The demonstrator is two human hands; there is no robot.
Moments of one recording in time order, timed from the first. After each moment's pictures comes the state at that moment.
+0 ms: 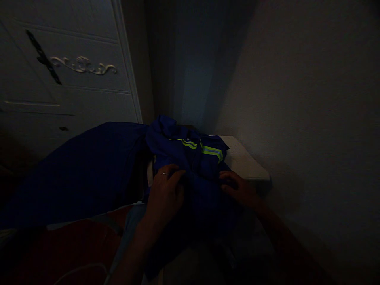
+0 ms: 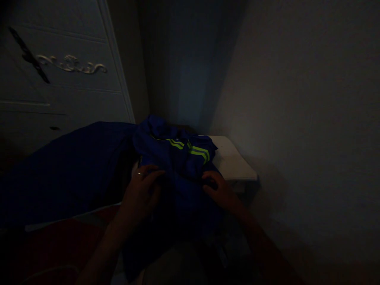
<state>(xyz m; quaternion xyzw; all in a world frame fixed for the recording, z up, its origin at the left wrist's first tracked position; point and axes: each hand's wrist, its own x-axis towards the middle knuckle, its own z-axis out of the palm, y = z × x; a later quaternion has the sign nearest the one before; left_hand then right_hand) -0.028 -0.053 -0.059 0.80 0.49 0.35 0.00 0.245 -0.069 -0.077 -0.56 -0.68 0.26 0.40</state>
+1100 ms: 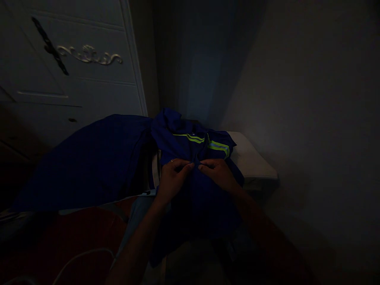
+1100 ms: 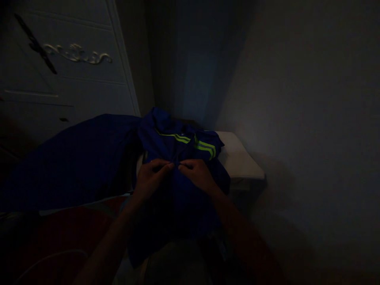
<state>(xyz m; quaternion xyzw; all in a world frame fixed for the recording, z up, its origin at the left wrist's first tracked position) -0.012 -0.022 -0.071 0.62 0.46 0.52 0.35 0.164 -0.019 -0.056 -0.51 -0.69 0.34 0.39</state>
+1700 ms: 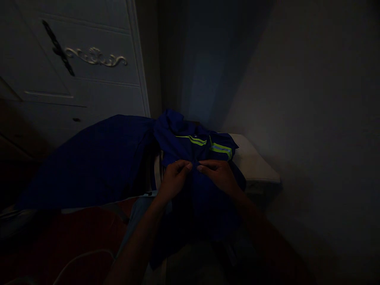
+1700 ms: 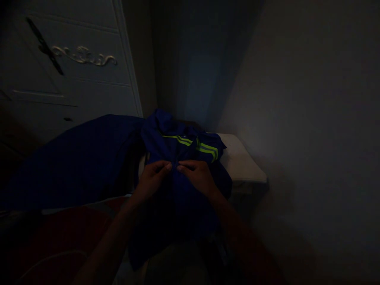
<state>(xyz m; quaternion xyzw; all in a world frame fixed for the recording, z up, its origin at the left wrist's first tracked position) -0.019 -0.014 -0.075 0.60 0.44 0.49 0.45 0.158 -0.019 -0.052 -0.51 -0.66 0.33 0.44</state>
